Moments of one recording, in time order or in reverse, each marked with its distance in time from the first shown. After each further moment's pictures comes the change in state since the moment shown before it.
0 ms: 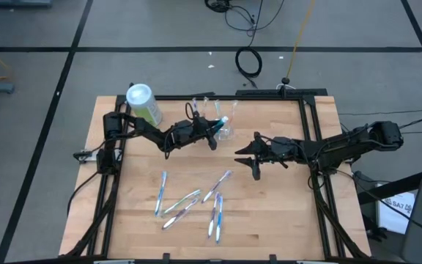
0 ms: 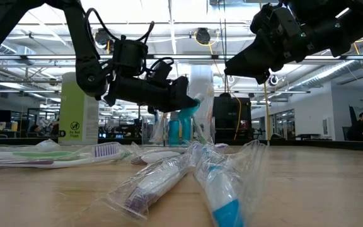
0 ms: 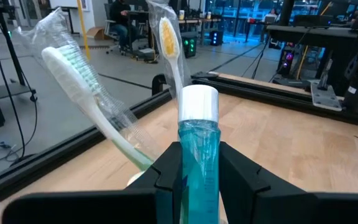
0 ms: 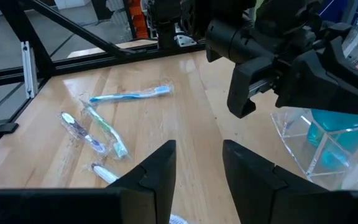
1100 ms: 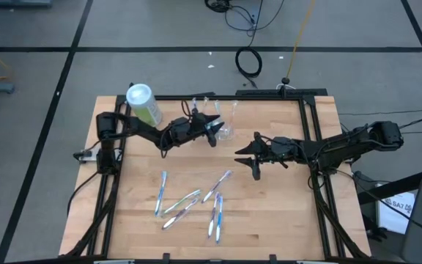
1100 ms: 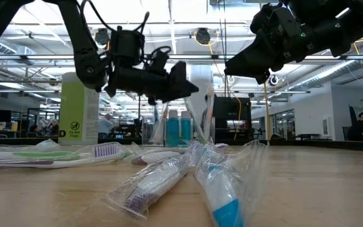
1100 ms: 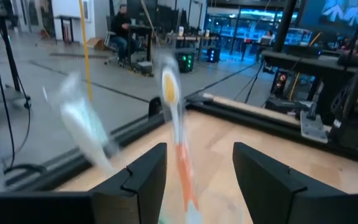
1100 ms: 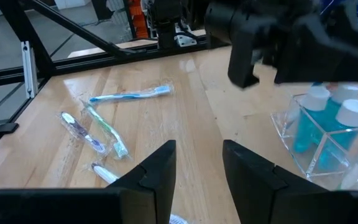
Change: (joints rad) left arm -0.001 -0.076 -0.001 -0.008 0.004 -0.044; right arm 0.000 0.000 0.000 0.000 0.000 0.000
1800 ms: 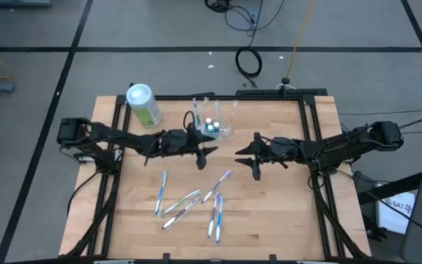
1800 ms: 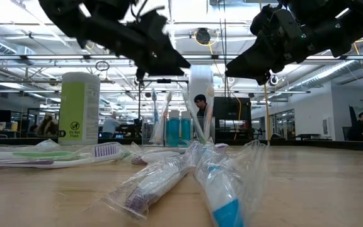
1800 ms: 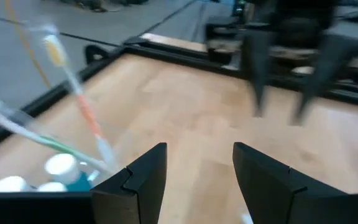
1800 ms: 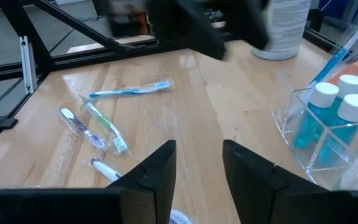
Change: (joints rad) left arm -0.224 -0.396 0.000 -0.700 0.000 -0.047; right arm 0.000 0.000 0.000 -0.017 -0.003 0.000
